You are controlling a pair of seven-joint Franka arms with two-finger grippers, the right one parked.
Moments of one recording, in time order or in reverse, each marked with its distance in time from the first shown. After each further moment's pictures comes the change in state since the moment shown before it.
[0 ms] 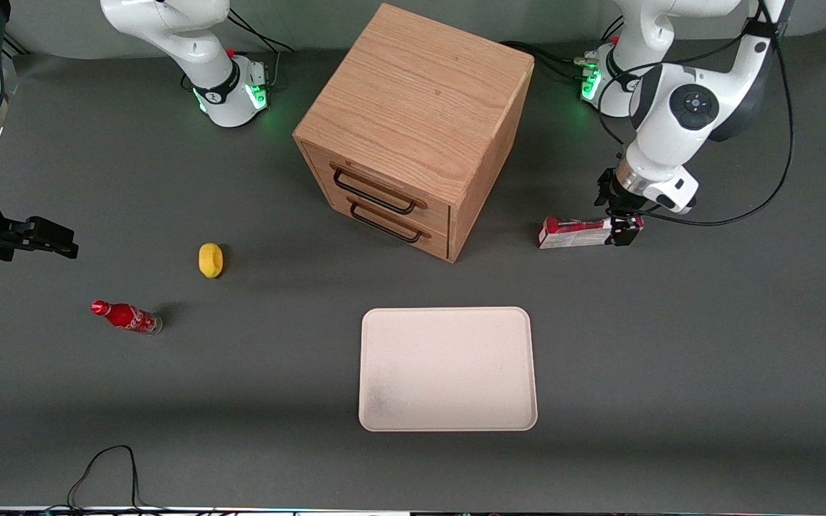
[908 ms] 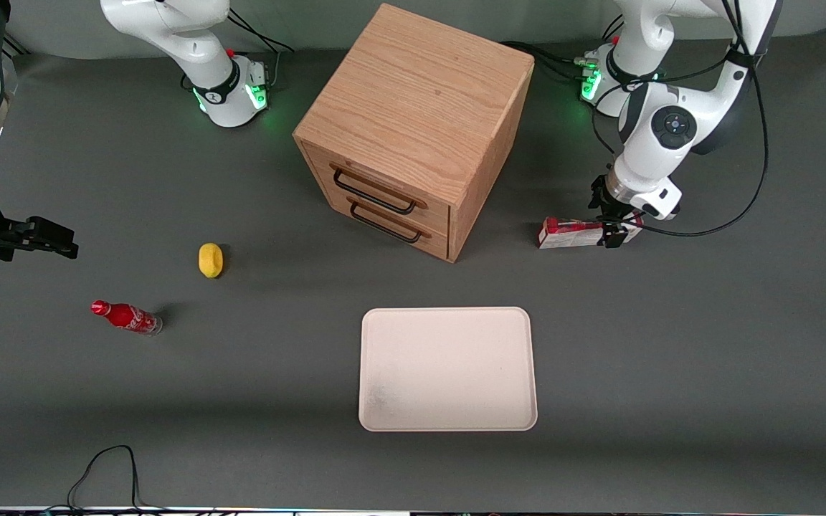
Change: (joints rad) arm -0.001 0.110 -0.002 -0.040 0.013 0.103 -0.003
